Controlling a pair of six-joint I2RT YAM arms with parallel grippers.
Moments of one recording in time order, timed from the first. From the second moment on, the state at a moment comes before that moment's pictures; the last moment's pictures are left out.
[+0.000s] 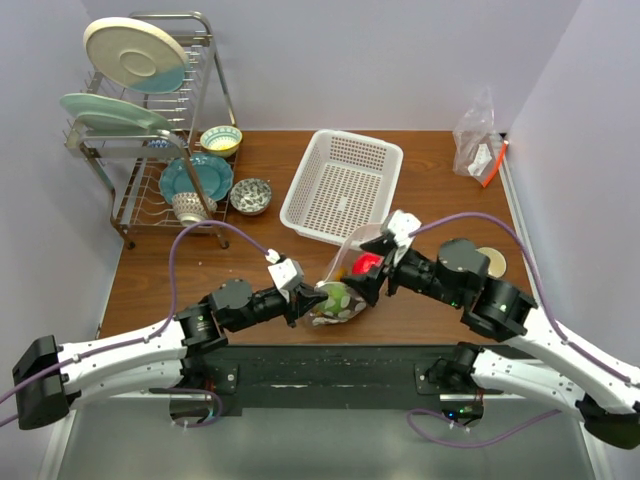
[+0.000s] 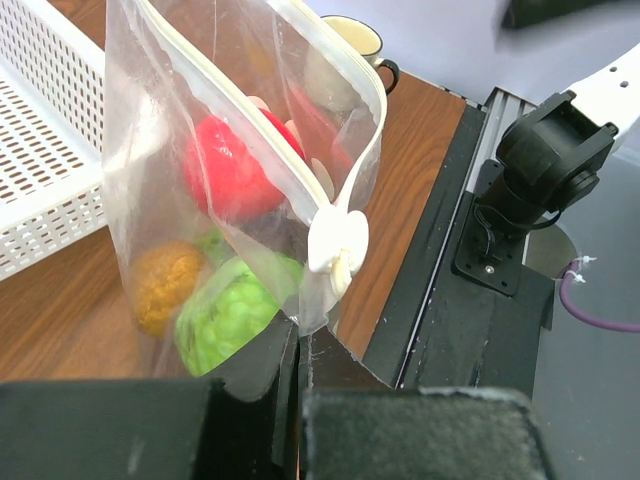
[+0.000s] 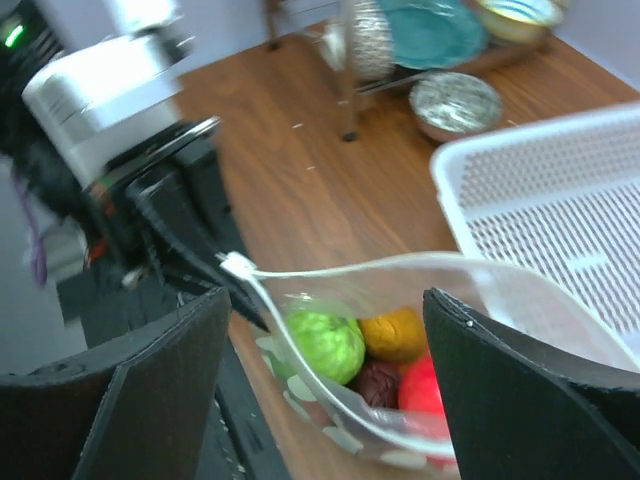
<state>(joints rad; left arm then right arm) -1.09 0.80 0.39 0.31 0.04 -0.20 0.96 0.76 0.90 -0.32 -0.06 0.06</state>
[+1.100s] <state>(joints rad) -1.09 0.75 0.39 0.22 0.04 -0.19 0.96 1.05 0.99 -0.36 -0.57 -0.50</state>
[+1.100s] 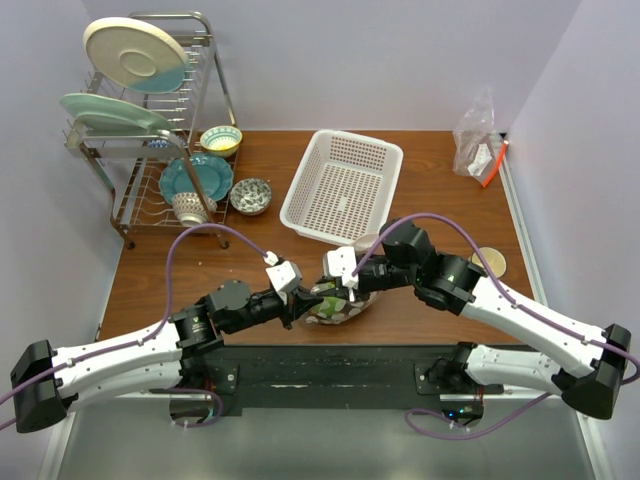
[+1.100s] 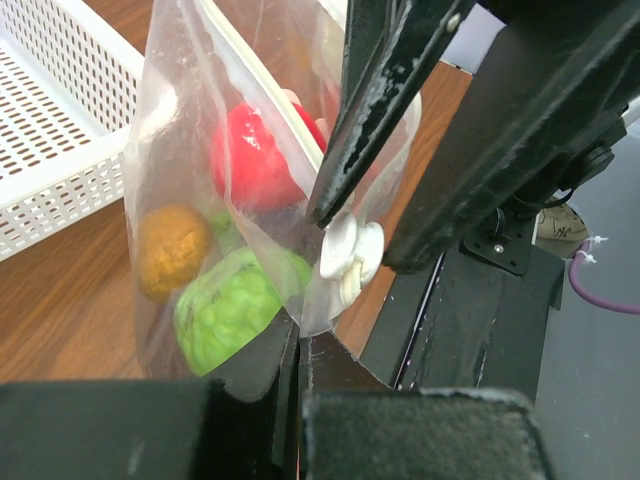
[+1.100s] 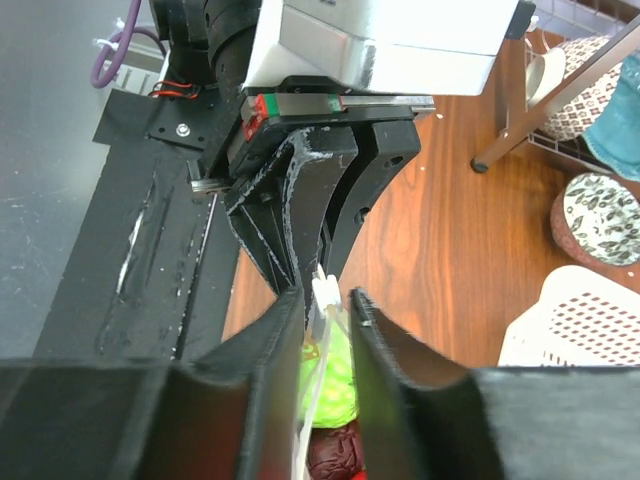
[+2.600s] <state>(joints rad) -1.09 0.72 0.46 0.17 0.08 -0.17 0.96 1.06 1.00 -0.35 -0.56 -0.45</state>
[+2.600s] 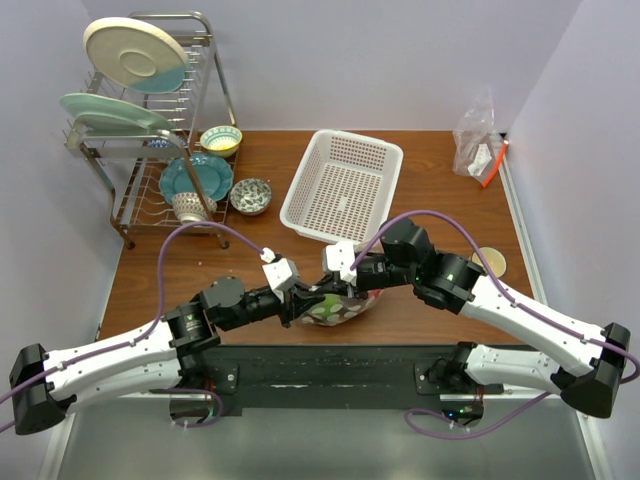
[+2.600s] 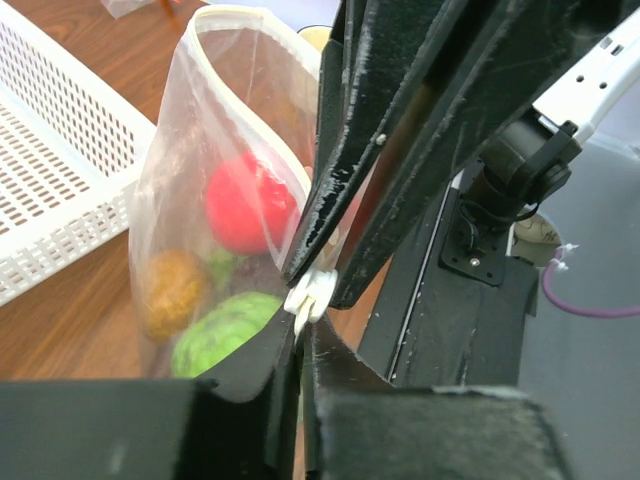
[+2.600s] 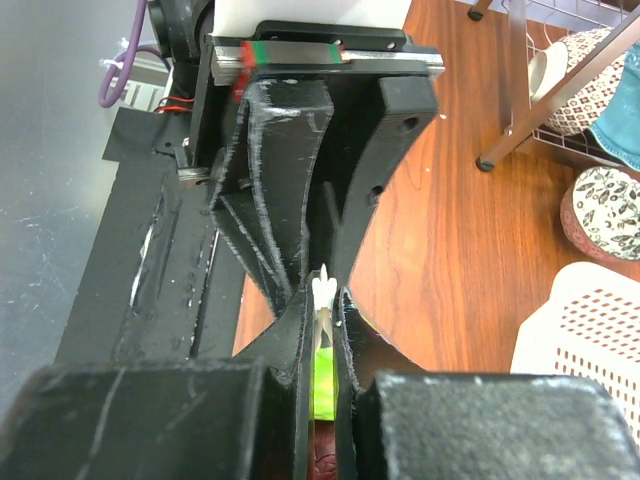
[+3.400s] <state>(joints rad) -1.09 0.47 0.47 0.01 -0.12 -0.16 0.97 0.97 0.96 -0.32 -0.48 -0.40</state>
